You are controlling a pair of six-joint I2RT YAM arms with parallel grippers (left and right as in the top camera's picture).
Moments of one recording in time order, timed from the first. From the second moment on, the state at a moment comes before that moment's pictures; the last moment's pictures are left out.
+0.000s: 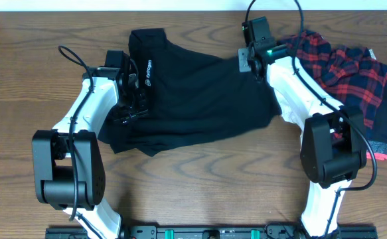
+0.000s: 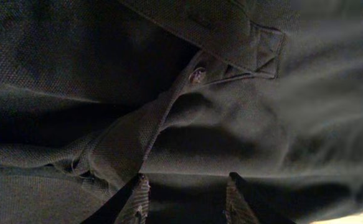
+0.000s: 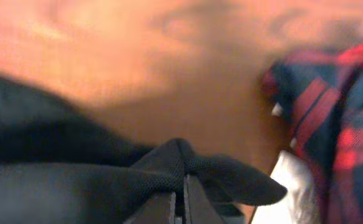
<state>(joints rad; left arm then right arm) -0.06 1.85 1.28 -0.92 0.20 -0.30 0.30 2.07 1.62 -0.47 0.26 0.18</state>
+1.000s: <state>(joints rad) -0.06 1.85 1.28 -0.92 0.20 -0.30 0.29 2.09 1.57 -0.83 0.12 0.16</state>
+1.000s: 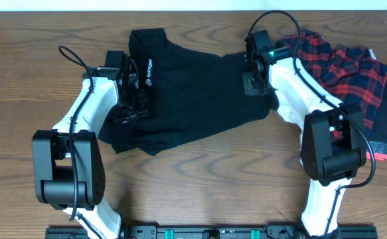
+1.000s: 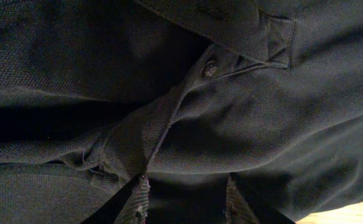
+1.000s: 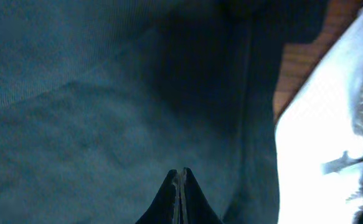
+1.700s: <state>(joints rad) -0.06 1.85 1.28 -0.92 0.20 -0.30 0.29 2.01 1.31 -0.94 0.04 0.21</state>
